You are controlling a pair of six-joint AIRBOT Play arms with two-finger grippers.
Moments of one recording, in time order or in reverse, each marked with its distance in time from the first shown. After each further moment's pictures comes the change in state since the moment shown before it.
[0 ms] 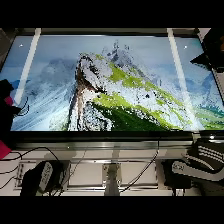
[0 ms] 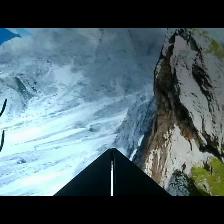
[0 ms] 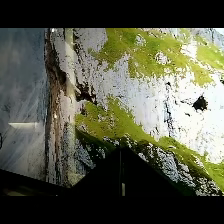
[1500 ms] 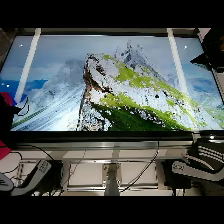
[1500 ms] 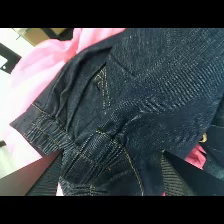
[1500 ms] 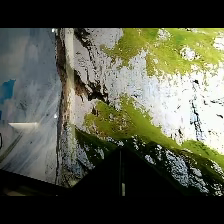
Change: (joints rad) left arm 0.467 -0.278 0.000 0.806 0.253 -0.176; right arm 0.000 0.000 0.000 0.000 0.000 0.000
